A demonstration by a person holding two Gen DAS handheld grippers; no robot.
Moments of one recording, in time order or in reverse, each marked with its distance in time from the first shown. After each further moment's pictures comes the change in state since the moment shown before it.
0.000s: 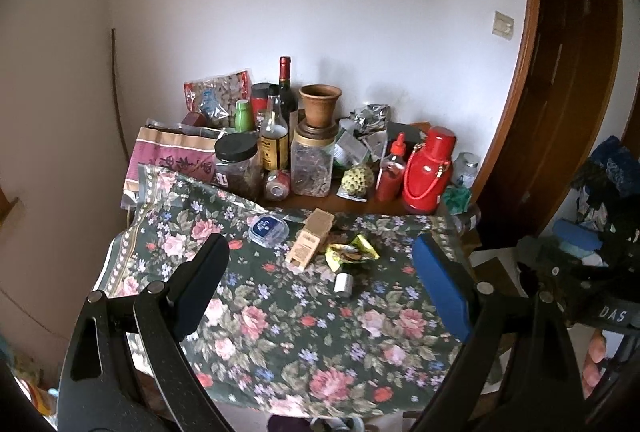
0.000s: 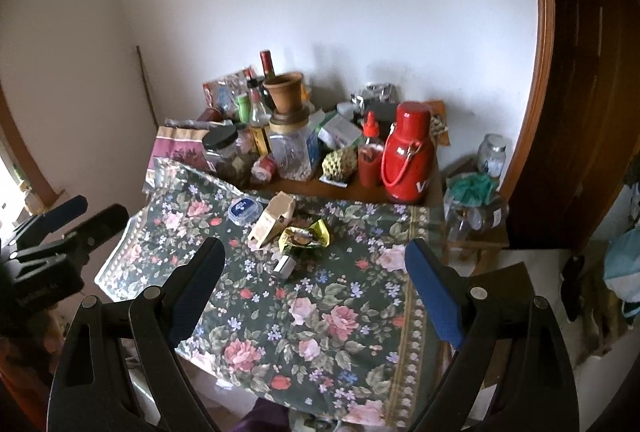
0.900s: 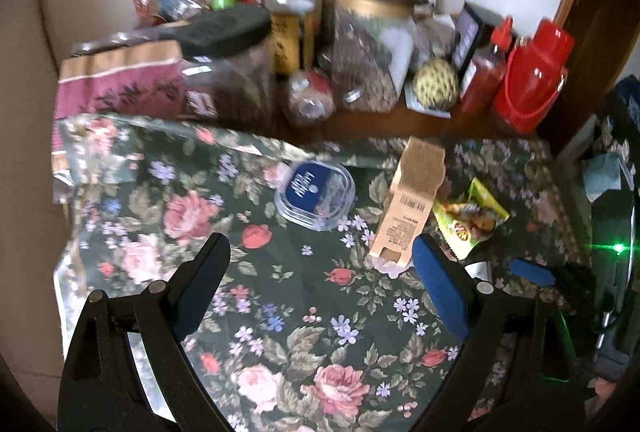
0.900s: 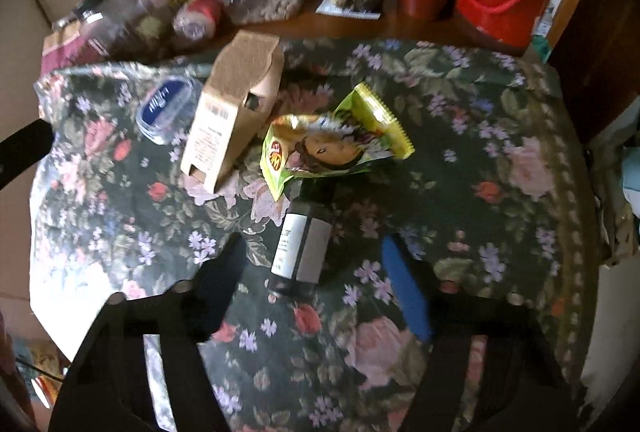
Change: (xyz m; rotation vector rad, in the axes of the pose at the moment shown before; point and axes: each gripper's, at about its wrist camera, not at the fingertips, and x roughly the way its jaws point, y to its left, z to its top) left arm 0.258 0.100 -0.018 0.104 0.379 -0.064; right arm 0.279 0.042 -0.058 0.153 0.481 -0.130
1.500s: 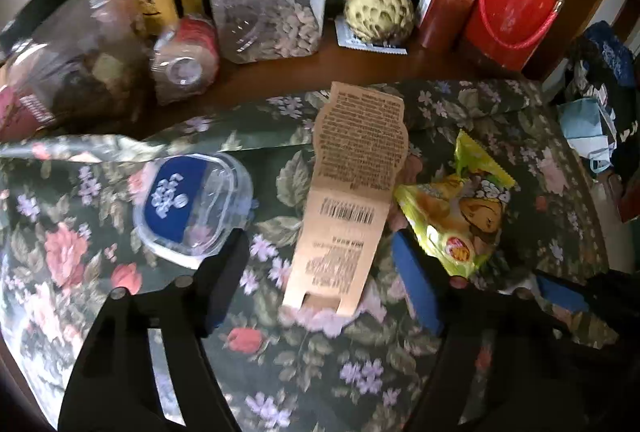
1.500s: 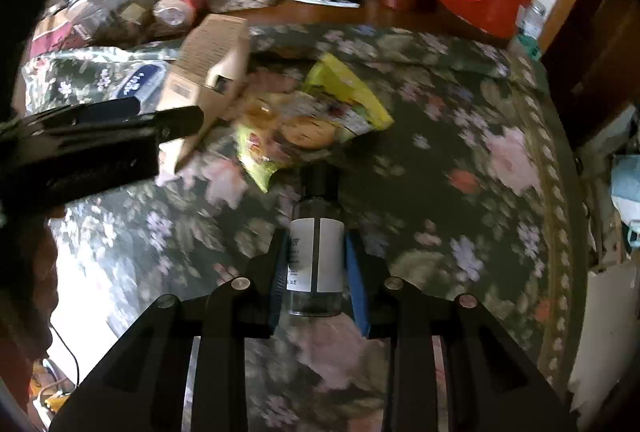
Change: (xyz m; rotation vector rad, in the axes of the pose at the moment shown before) left arm 0.101 -0.061 0.013 0.143 0.135 -0.133; right arm -0.008 -0.028 -0.019 -0.017 0.000 -0.048
